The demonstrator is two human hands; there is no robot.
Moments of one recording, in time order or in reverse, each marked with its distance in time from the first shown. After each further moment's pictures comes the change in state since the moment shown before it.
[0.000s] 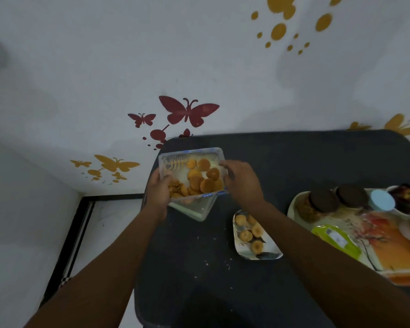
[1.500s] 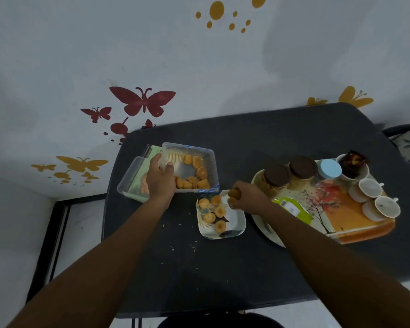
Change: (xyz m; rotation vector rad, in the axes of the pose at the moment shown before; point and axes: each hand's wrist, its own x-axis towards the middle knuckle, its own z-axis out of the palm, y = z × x) left_hand -0.041 -0.027 0.122 0.414 0.149 0.163; right_hand -0.094 0.143 -0.056 -0.054 -0.406 0.330
